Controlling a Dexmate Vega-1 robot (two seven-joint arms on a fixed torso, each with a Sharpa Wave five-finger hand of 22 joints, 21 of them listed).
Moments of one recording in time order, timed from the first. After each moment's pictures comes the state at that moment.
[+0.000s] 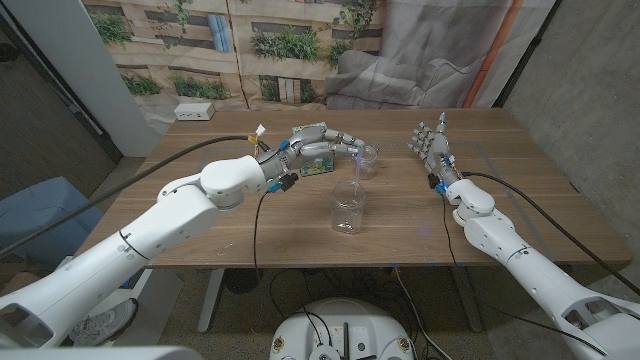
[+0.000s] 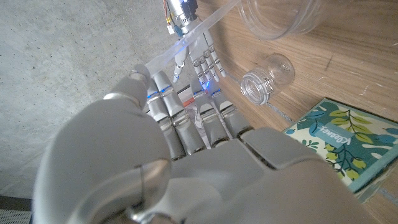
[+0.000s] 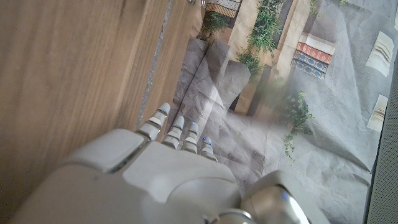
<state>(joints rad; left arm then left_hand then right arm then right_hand) 0.90 0.85 0.47 -2.14 -0.55 0.18 -0.08 0.96 0.07 0.43 -0.18 0.19 0.97 -0.10 0.20 0.19 1.02 -0.22 0.20 0.19 0.64 -0.06 0.19 0.17 0.47 -0.01 0.23 0.19 -0.84 -0.51 -0.37 -1.30 0.65 0.29 0.03 -0.02 0.06 -0.30 0.18 0.31 -0.10 -0.11 0.21 0.25 -0.02 -0.05 0.26 0.36 -0.05 -0.03 0.23 0.62 0.08 0.09 0.28 0.21</state>
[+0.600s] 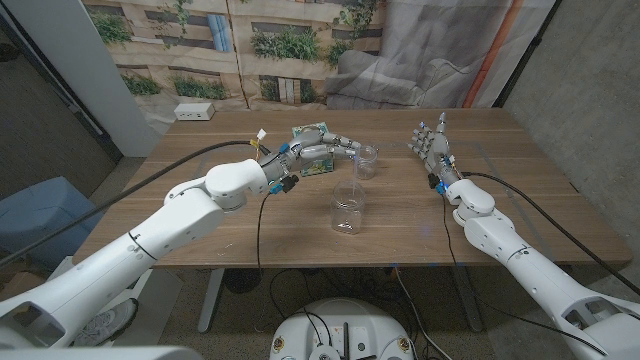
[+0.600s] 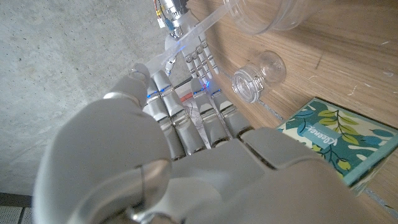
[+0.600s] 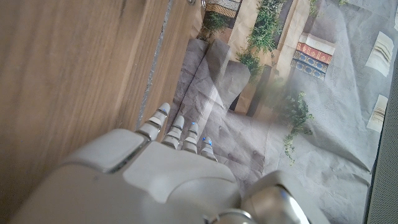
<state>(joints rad) 0.89 0.82 0.49 -2.07 -0.54 0.16 -0.08 0.97 0.06 0.42 -0.18 0.19 0.97 -0.10 0.20 0.19 1.03 -0.23 0.20 0.19 0.64 -0.06 0.18 0.17 0.47 -0.01 0.23 0.19 -0.84 -0.51 -0.37 -1.30 0.65 0.29 0.03 -0.02 0.06 -0.30 0.18 0.31 -0.10 -0.11 0.21 0.25 -0.02 -0.05 0.26 0.36 -0.05 -0.03 0.23 0.62 0.08 0.09 0.28 0.21</state>
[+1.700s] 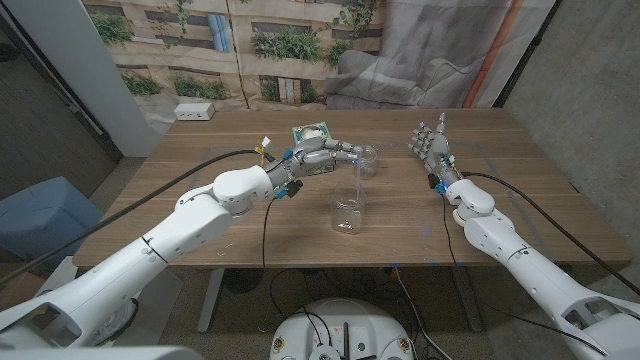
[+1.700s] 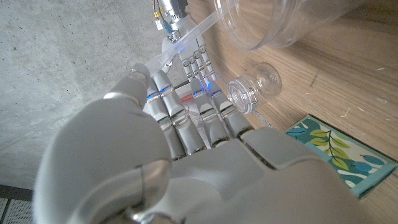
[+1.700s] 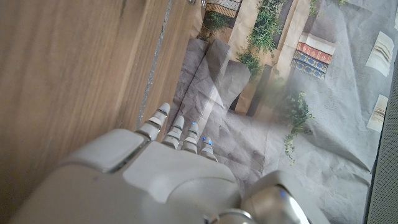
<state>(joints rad) 0.88 0.78 0.52 -2.00 -0.56 0.12 -0.10 0.97 0.06 0.42 -0.18 0.19 0.97 -0.10 0.20 0.19 1.03 -0.22 0.20 0.19 0.64 -0.06 0.18 0.17 0.47 -0.01 0.23 0.19 -0.84 -0.51 -0.37 -1.30 0.65 0.29 0.03 -0.02 0.06 -0.30 0.18 0.31 -0.10 -0.11 0.21 0.25 -0.02 -0.05 0.26 0.36 -0.05 -0.03 0.23 0.62 0.08 0.09 0.28 0.21</state>
